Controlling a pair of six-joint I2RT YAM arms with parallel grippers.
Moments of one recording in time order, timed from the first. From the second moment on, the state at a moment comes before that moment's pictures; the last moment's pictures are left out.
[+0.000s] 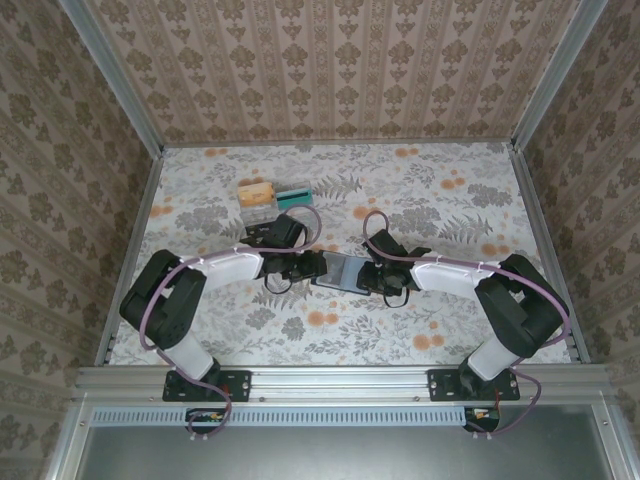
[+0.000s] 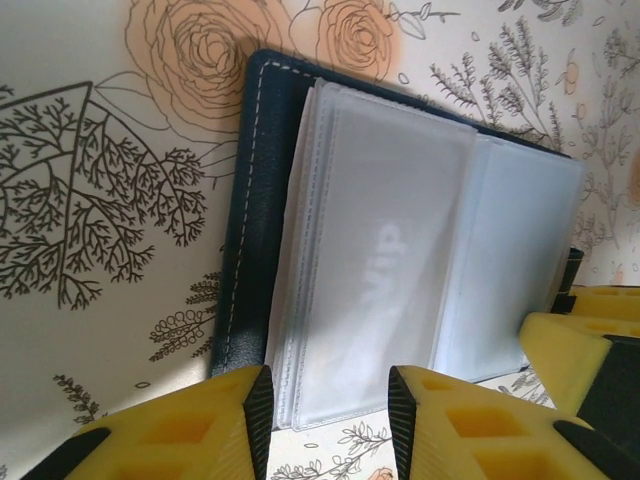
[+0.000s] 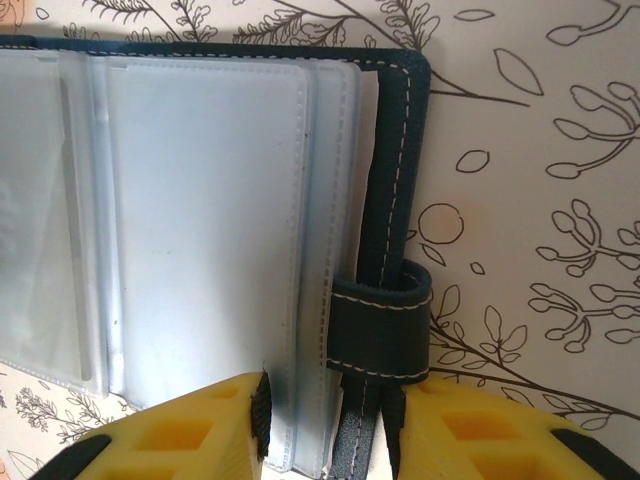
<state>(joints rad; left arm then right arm) -0.67 1.65 0.85 -0.22 0.36 -0.71 0.63 1.59 0.78 -0.33 -0.06 0.85</state>
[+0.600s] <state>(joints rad) -0.67 1.71 0.87 -0.20 0.36 -0.68 0.64 1.59 0.78 -0.33 -0.06 0.85</state>
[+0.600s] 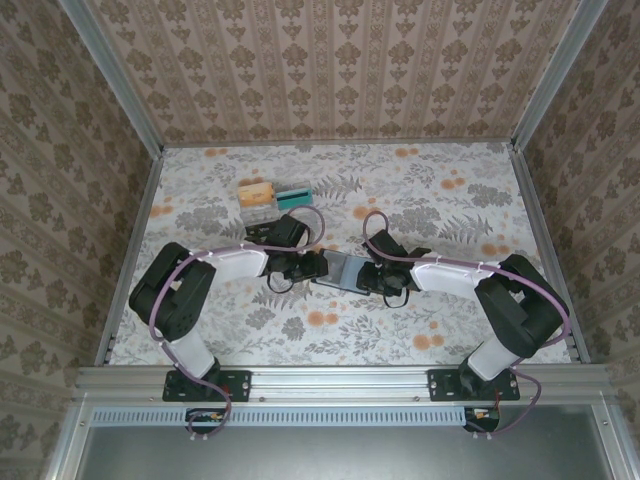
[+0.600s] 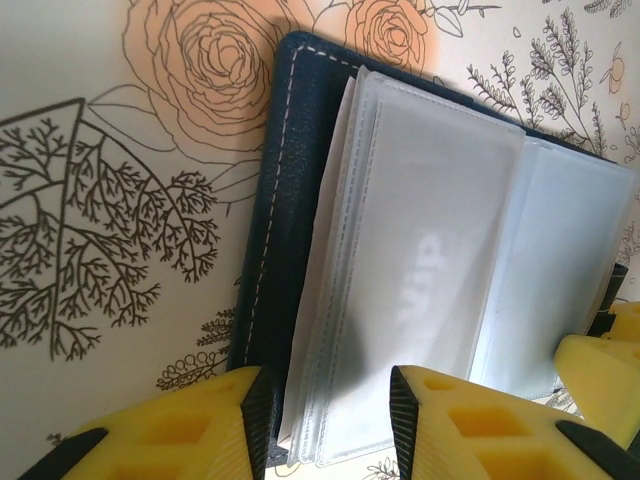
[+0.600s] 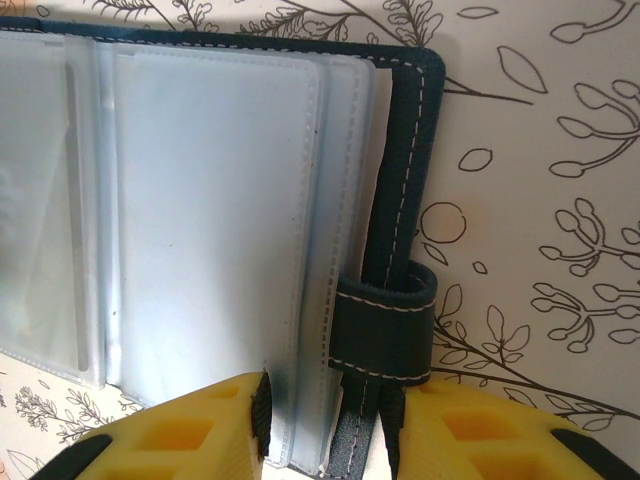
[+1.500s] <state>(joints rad) -0.66 1.66 0.87 -0.21 0.37 -0.65 0.64 1.59 0.78 -0.32 -0.06 0.85</state>
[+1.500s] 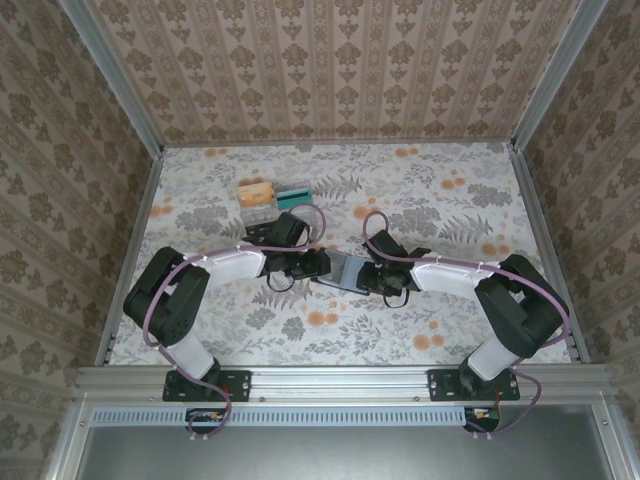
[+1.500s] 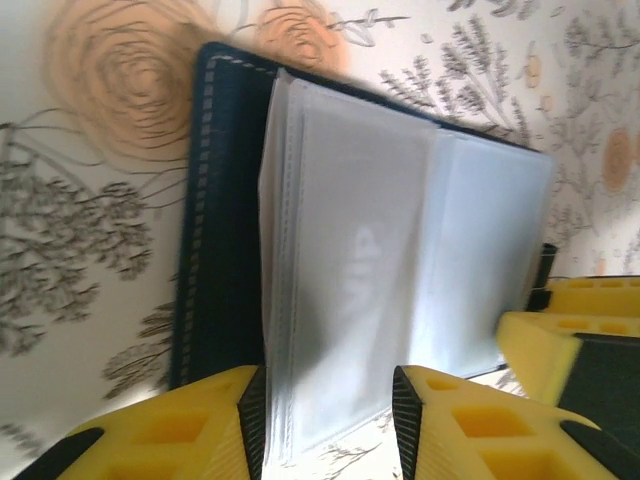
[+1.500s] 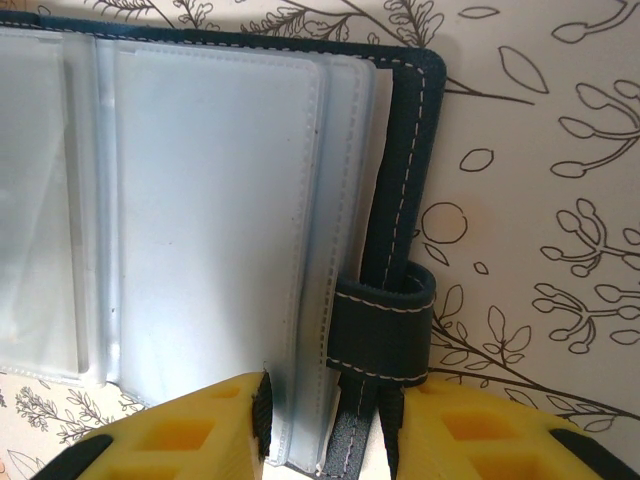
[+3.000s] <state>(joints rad) -0.67 1.78 0.93 -0.07 0.57 -0.66 0.64 1.59 0.78 -0.32 -0.06 0.85</state>
